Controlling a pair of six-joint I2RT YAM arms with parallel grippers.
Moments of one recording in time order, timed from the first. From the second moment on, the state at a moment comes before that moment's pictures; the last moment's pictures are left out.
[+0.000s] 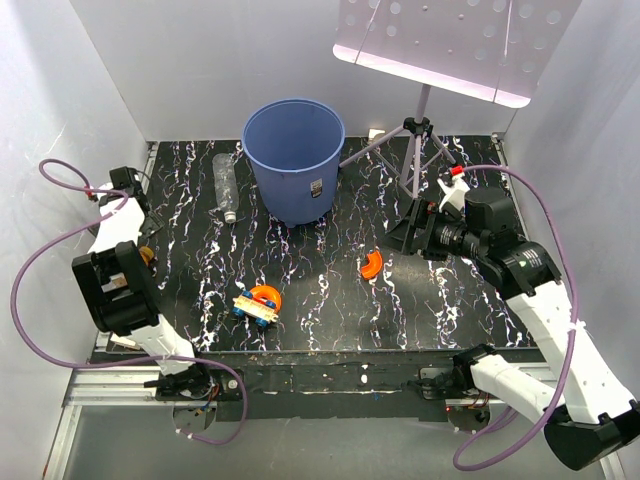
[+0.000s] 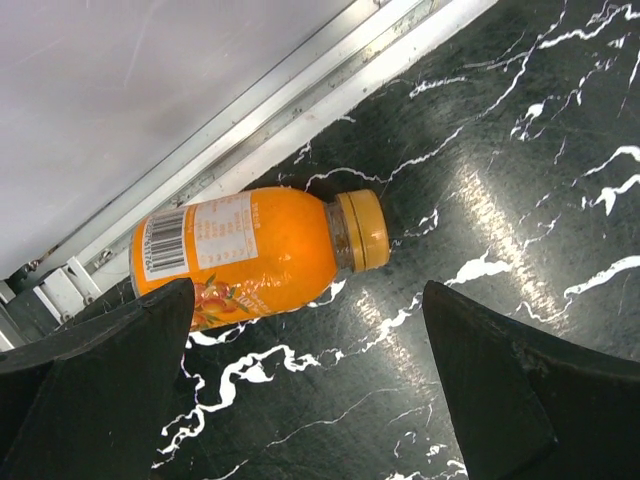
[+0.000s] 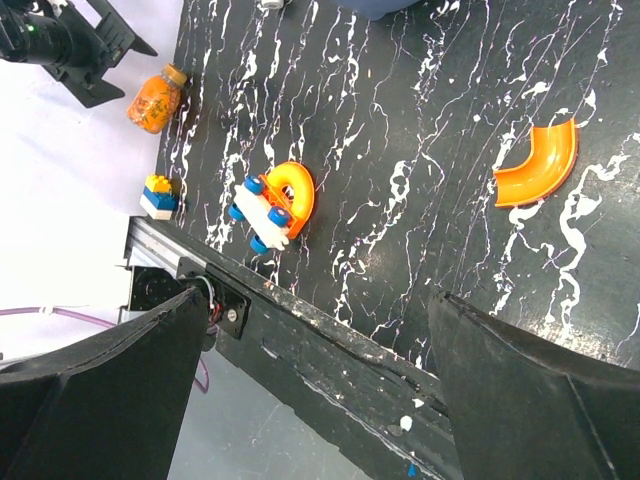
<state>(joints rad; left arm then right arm) 0.35 1.68 1.27 -0.68 -0.49 -0.42 0.43 0.90 1.11 -0.74 -0.39 0.61</state>
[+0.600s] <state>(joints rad) 0.39 1.72 1.18 -0.67 -0.34 -0.48 0.43 0.90 1.11 -0.71 -0.42 0.63</state>
